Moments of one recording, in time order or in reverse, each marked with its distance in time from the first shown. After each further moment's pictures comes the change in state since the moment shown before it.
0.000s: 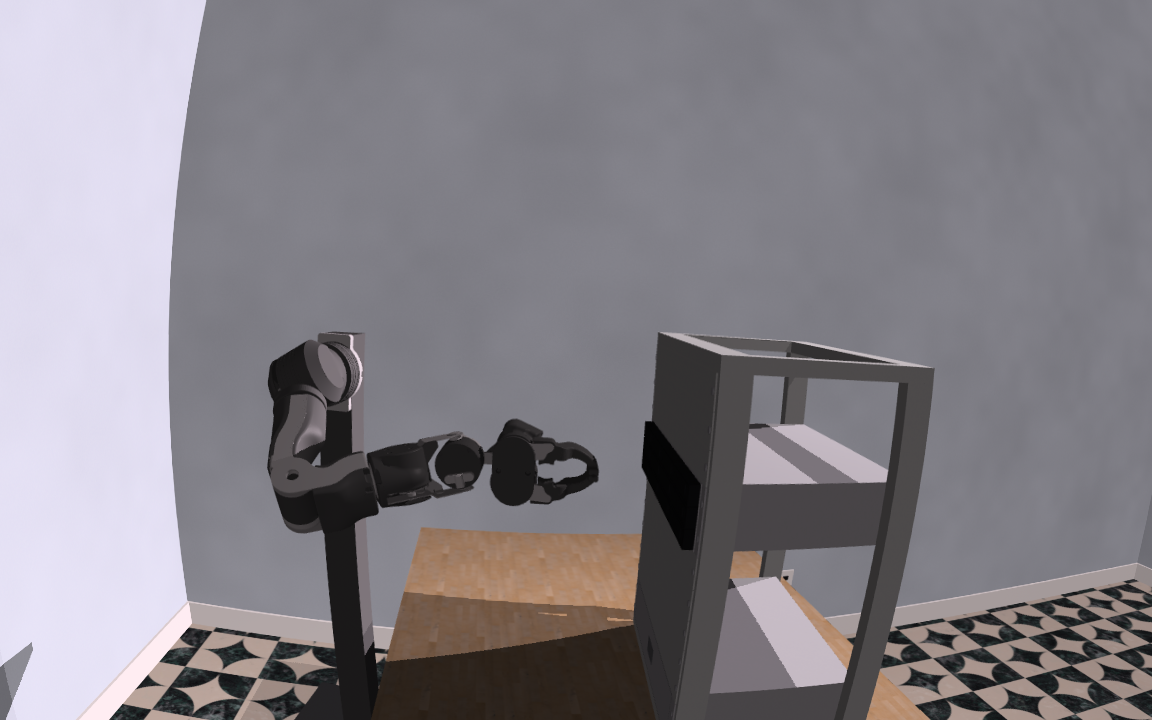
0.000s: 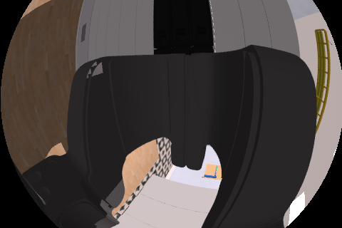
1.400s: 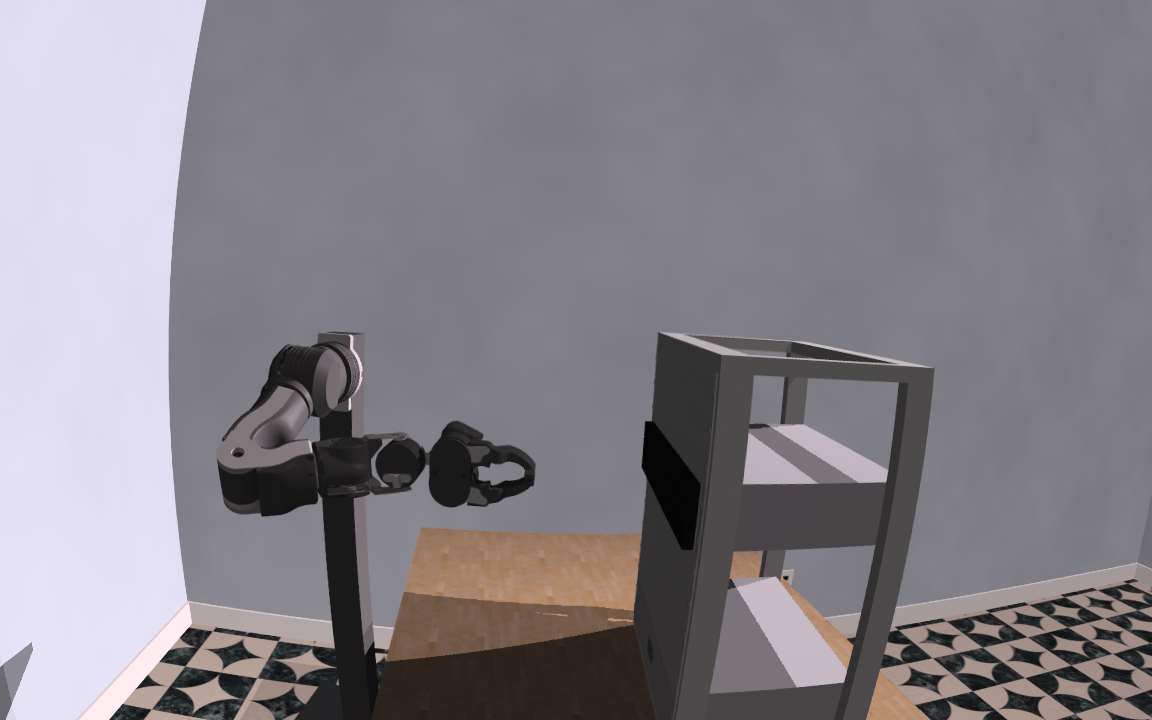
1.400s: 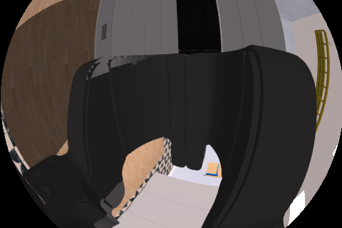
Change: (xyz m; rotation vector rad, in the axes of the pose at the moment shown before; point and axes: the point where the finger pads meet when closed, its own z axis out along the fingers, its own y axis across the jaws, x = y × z) arm -0.003 -0.009 -0.076 0.013 -0.002 -0.002
